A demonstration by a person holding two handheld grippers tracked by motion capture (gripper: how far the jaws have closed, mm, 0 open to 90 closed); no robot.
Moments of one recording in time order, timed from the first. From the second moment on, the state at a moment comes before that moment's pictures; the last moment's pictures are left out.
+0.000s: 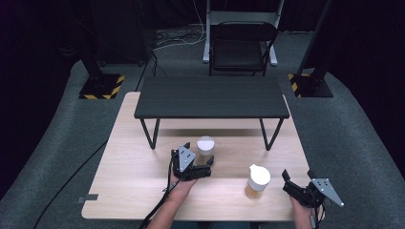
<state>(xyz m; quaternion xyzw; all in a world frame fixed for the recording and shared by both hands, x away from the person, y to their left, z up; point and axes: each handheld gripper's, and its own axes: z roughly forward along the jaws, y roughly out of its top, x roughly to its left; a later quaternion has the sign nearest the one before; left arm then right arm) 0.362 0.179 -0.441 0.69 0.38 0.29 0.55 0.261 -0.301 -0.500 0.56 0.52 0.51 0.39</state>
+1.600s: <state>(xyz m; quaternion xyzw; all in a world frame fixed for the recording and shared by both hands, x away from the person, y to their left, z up) 0.359 0.198 -0.343 0.76 0.35 0.23 0.50 0.261 -0.307 -0.502 0.57 0.51 0.53 0.38</state>
